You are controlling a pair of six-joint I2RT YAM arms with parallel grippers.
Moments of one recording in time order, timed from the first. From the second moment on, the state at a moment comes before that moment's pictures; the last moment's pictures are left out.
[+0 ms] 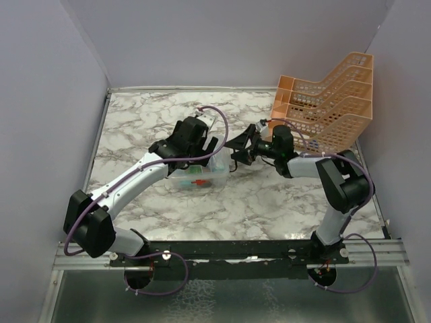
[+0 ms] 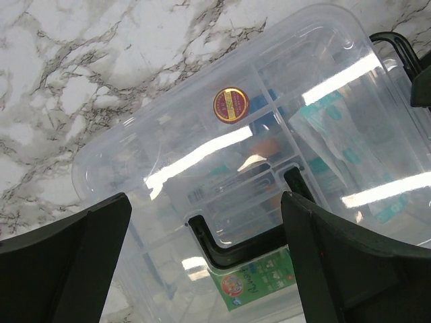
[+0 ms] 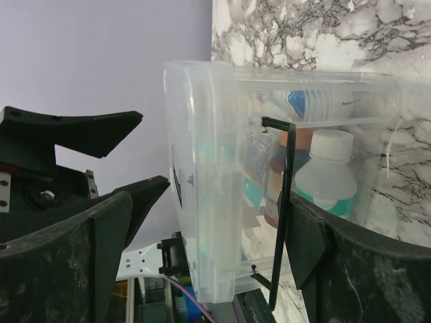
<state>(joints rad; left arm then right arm) -0.65 1.40 1.15 -0.53 -0.31 -0.04 0.40 1.81 0.78 0.81 -0.74 1.26</state>
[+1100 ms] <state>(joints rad) -0.66 1.35 1.08 -0.55 -0.30 -0.11 0.56 1.62 1.05 -0.06 -0.26 0.88</state>
